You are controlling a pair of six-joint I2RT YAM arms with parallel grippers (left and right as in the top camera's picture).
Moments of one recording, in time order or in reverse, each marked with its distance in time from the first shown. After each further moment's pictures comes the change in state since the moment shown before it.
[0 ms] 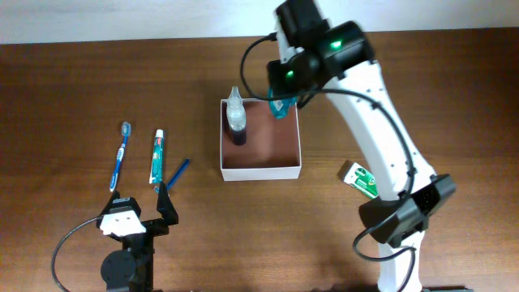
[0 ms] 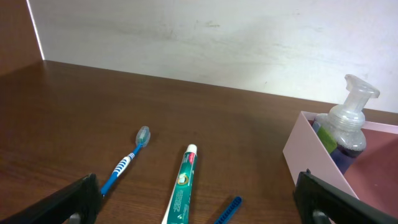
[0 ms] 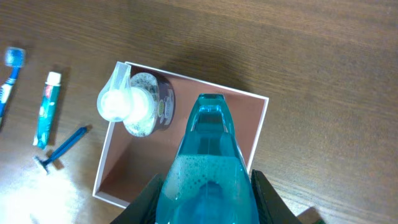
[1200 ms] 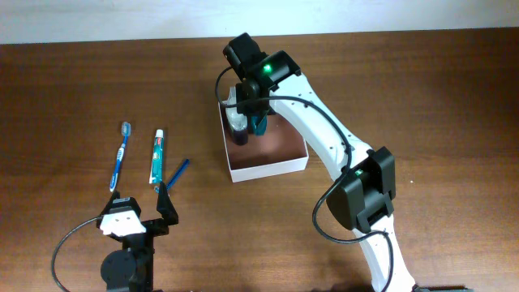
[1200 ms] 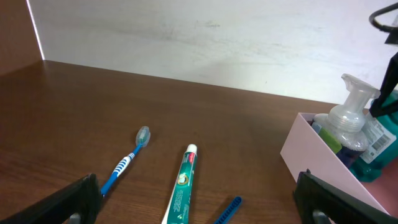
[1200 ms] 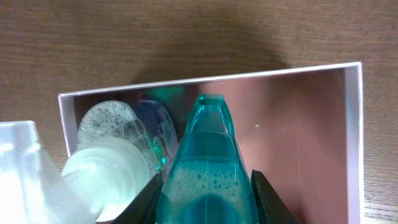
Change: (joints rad) left arm 0.000 0.000 0.000 0.000 0.000 0.000; right arm 0.103 0.212 -0.108 0.191 0.116 0.280
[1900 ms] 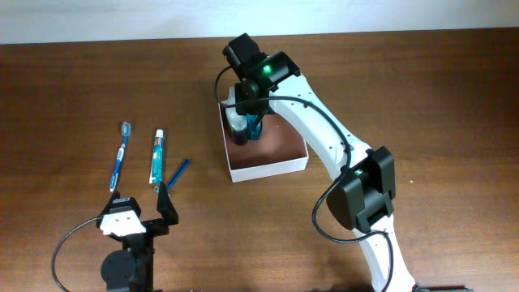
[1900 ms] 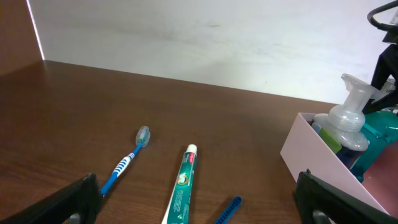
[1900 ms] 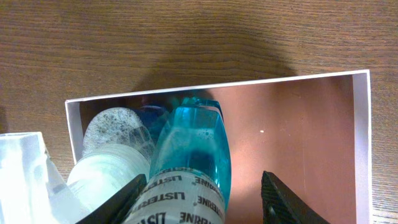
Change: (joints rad) left arm 0.000 0.000 0.000 0.000 0.000 0.000; right arm 0.000 0.001 -0.005 0.026 -0.003 0.003
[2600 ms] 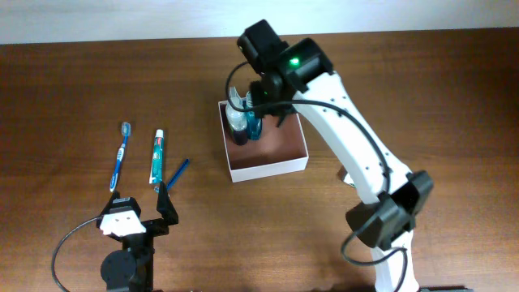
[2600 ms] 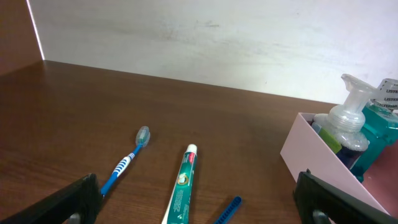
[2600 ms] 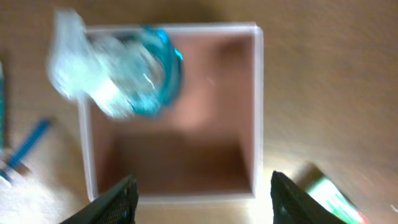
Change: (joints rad) left arm 0.000 0.000 0.000 0.000 0.000 0.000; right arm -0.005 -0.190 0.070 -0.330 0.047 -0.101
